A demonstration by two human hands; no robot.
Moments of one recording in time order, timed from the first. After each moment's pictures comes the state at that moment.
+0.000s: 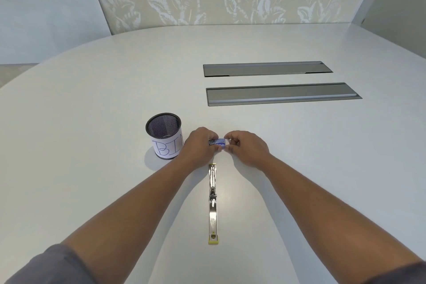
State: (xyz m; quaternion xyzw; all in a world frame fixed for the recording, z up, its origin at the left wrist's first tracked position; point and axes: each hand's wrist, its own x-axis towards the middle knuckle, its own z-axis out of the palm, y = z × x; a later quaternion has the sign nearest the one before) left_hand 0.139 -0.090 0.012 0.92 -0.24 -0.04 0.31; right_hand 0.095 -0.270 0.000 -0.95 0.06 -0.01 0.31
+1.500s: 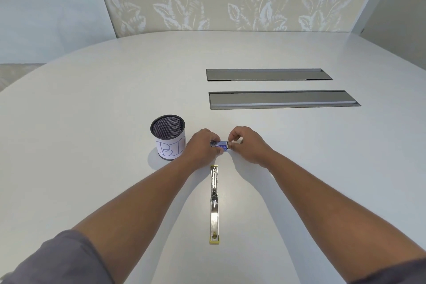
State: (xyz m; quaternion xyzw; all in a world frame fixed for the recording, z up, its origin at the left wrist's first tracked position) left_hand 0.141 -0.090 0.011 0.91 -0.21 -0.05 0.35; right_hand 0.096 -0.269 0.024 -0.93 0.04 -0.01 0.38
